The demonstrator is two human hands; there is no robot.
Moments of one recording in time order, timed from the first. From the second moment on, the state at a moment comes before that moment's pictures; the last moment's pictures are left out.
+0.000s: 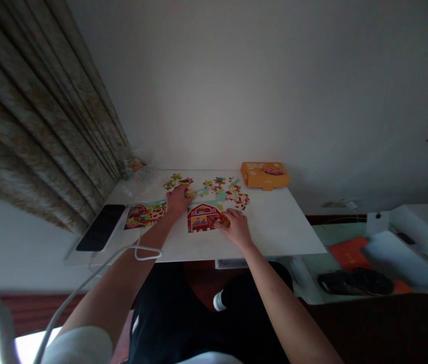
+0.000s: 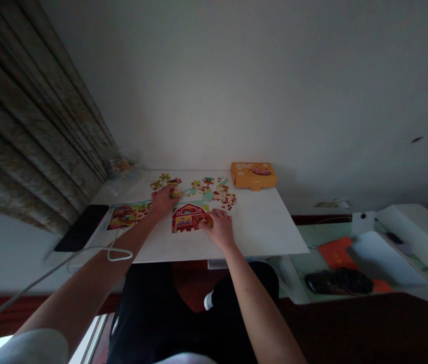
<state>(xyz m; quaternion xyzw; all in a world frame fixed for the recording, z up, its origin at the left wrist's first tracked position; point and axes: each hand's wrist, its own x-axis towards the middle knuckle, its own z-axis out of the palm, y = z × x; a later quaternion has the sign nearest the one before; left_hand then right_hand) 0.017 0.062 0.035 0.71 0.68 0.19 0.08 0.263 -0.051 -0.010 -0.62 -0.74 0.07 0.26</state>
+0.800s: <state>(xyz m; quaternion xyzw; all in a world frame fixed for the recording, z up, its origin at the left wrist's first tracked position) -0.040 -0.065 -0.005 0.89 0.35 0.27 0.11 0.255 -0.062 0.004 -0.55 -0.80 0.05 0.23</state>
